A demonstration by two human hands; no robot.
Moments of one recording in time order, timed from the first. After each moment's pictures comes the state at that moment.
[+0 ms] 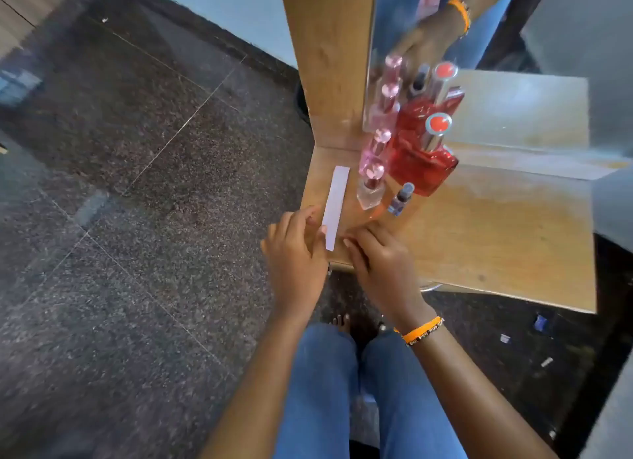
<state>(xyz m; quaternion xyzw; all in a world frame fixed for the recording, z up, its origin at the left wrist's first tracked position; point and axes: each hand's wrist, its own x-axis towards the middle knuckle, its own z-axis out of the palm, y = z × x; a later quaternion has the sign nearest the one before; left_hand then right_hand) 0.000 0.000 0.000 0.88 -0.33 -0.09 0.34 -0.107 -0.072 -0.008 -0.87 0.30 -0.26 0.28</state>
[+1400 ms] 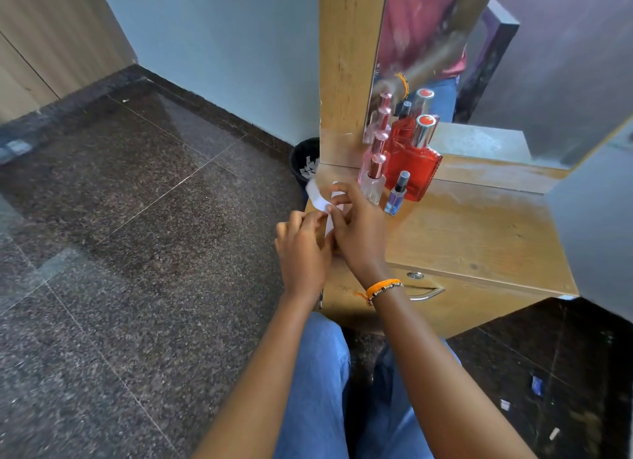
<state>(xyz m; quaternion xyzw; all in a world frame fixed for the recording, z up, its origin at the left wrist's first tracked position) -0.003 0.007 -0.029 0.85 -0.36 -0.06 0.37 -0.056 -0.063 -0.015 -0.78 0.37 -0.38 0.33</state>
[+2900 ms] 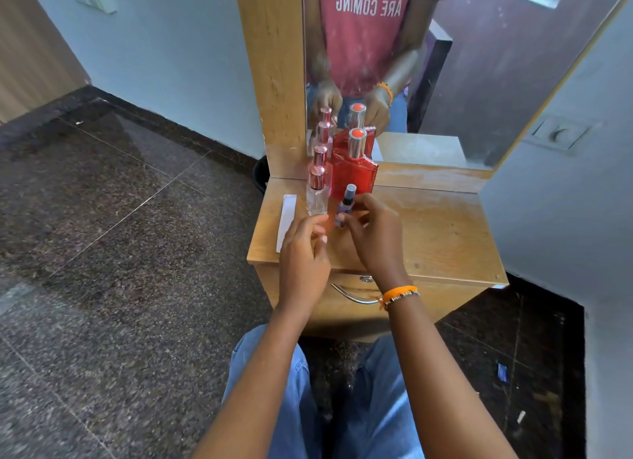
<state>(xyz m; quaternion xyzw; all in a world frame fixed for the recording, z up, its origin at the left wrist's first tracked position) -0.052 -0.023 -0.017 0.74 -0.43 -0.12 0.51 -0.133 -0.110 -0.002 -0.76 0.44 -0.36 0.30</state>
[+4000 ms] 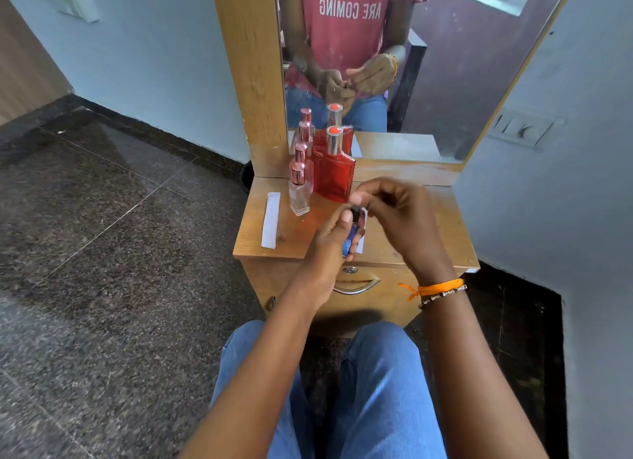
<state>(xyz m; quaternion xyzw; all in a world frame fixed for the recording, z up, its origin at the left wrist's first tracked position) -0.096 -0.030 0.021 0.51 -0.37 -0.49 0.60 -0.192 -0.099 0.067 -0.74 0.33 -0.39 0.44</state>
